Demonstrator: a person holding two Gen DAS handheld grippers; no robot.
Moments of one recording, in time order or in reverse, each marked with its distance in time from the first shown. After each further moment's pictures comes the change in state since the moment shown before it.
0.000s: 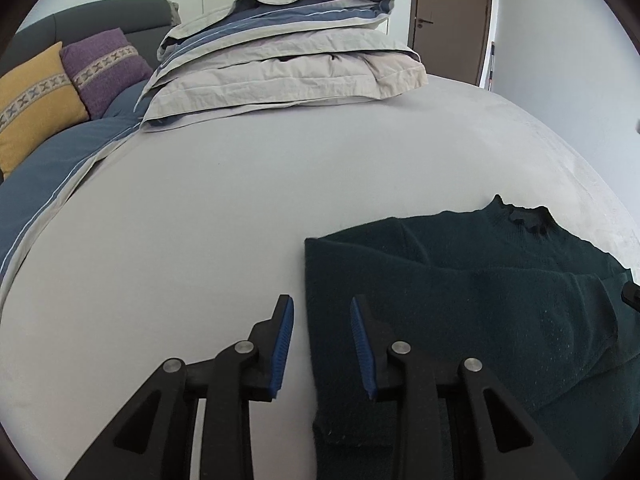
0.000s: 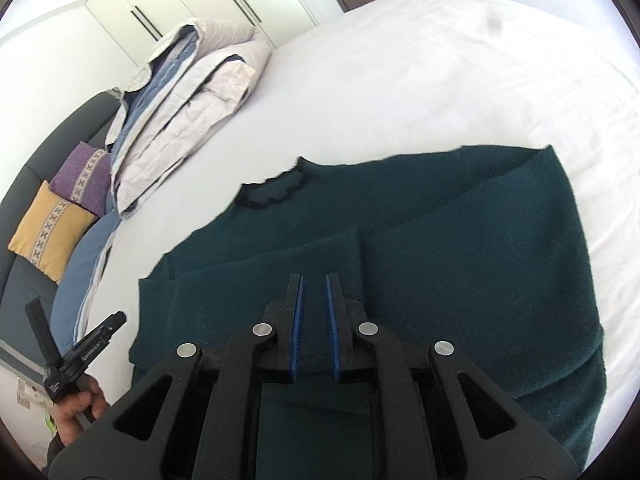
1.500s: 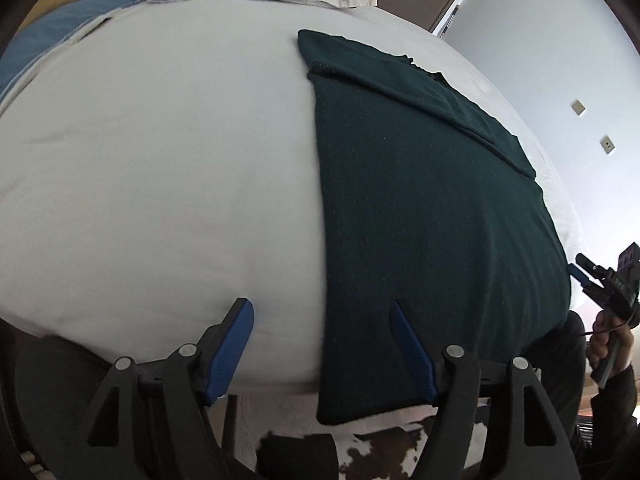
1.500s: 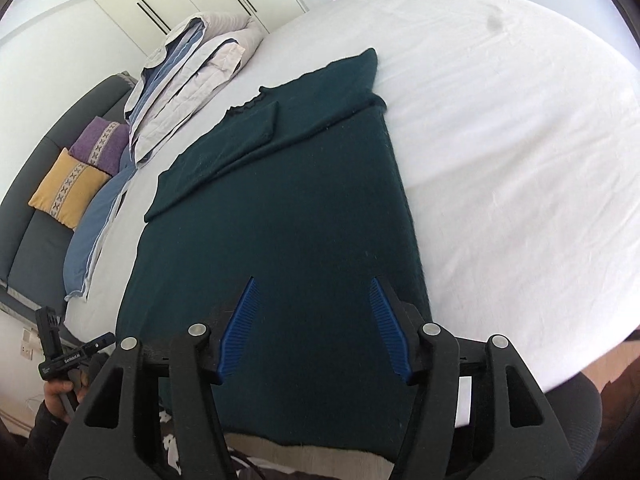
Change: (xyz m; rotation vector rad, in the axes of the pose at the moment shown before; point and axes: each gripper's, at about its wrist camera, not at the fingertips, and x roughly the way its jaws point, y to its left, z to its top) left arm -0.177 0.077 -0.241 -0.097 0.311 -0.348; right arm -0.251 -0.111 -0.220 0.017 0.057 -0.009
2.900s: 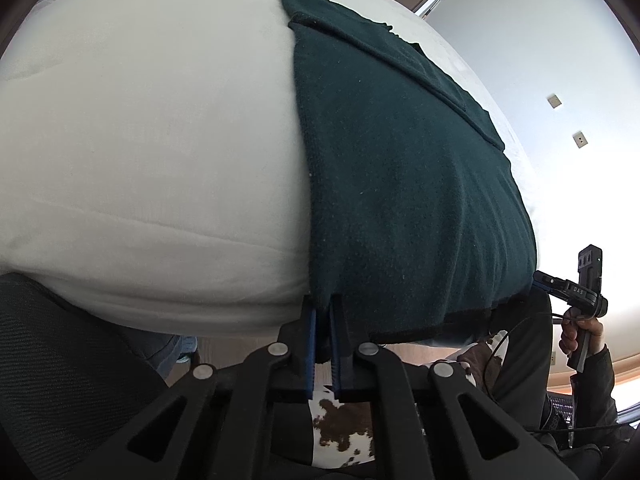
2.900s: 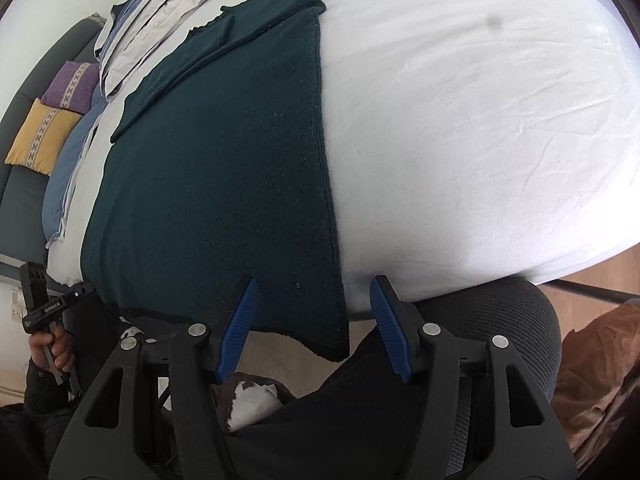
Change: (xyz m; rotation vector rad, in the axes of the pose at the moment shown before) left arm 0.008 0.004 -0.023 -0.015 0.103 -0.151; right arm -0.021 -0.055 -0.039 -0.032 0.307 -0.108
